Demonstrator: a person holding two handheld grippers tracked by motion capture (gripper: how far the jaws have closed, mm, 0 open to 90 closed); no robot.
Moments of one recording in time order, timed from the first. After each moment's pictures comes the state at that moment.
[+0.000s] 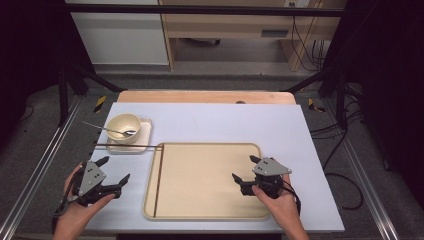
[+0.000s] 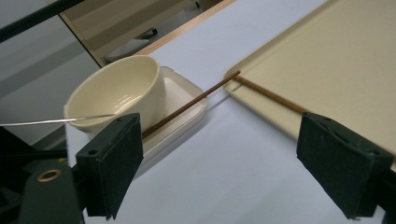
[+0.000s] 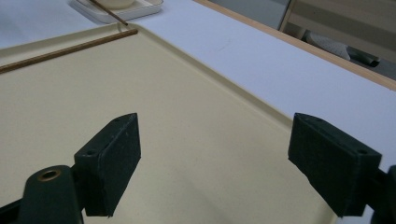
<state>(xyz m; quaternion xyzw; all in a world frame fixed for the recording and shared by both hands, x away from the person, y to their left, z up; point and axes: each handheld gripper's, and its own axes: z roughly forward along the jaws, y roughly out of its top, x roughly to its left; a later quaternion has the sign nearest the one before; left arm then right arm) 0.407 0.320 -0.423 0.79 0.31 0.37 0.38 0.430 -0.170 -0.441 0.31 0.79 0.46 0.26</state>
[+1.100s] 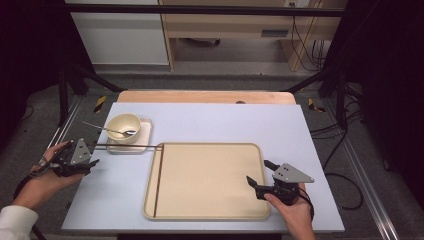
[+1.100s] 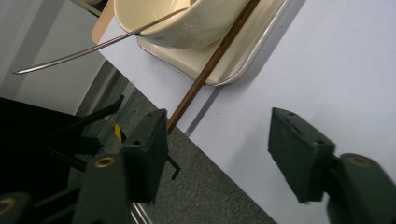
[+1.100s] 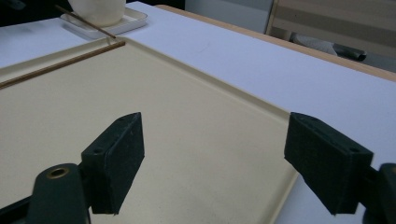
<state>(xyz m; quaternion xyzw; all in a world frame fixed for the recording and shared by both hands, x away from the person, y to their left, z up) 0.490 0.402 -0.426 0.90 0.23 0.34 0.16 0.411 -0.209 -0.444 0.34 0.75 0.50 0.26</state>
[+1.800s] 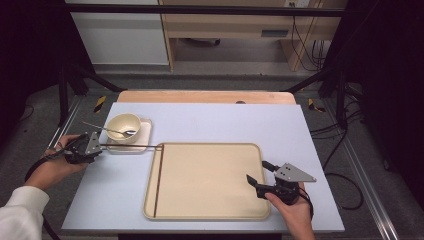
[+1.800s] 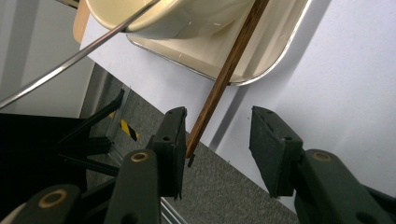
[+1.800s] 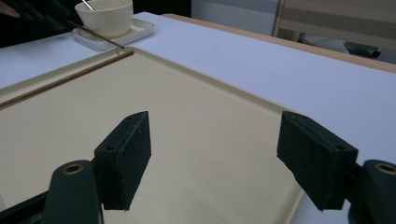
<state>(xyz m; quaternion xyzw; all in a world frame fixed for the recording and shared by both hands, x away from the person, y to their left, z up) 0.535 0.398 -0.440 0.93 0.17 0.33 0.09 0.412 -0.210 -0.446 0.35 0.74 0.52 0.24</state>
